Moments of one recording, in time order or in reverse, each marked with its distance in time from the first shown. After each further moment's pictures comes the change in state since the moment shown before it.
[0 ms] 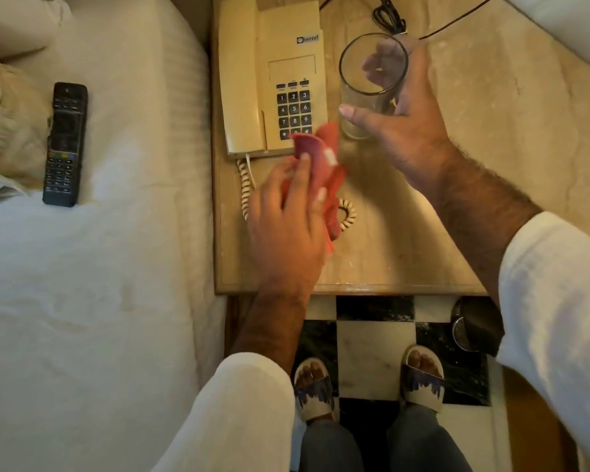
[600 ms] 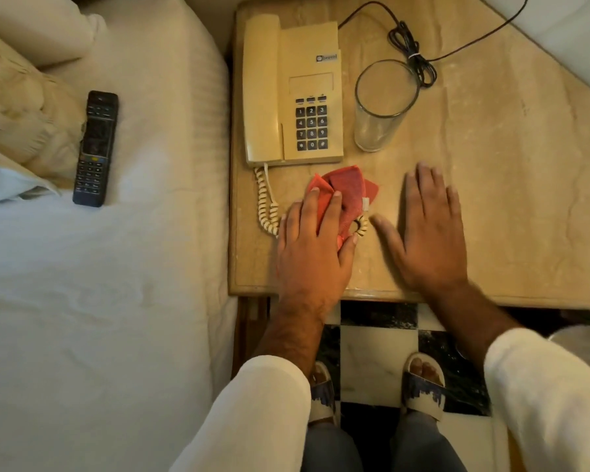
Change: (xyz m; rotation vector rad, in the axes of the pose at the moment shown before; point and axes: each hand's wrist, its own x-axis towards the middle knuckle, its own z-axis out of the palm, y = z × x) left_hand -0.018 -0.014 0.021 0.212 -0.277 0.081; right_hand -0.104 0.072 0.002 -1.025 -0.006 -0.009
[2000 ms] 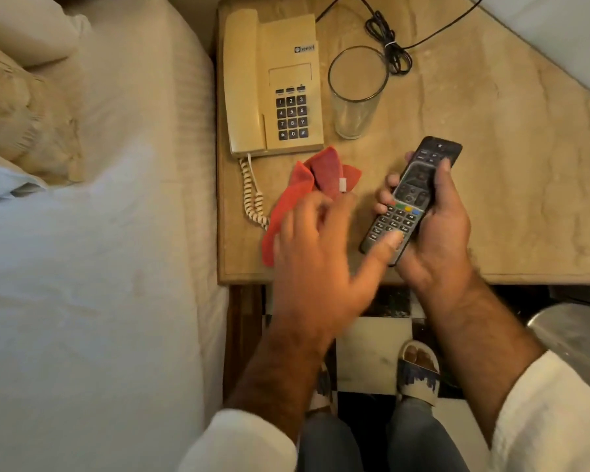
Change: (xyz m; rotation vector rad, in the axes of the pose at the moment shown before) left_hand -0.044 0.046 -0.052 -0.276 0.194 0.088; right_hand -0.010 -0.040 -0.069 2.296 -0.031 0.690
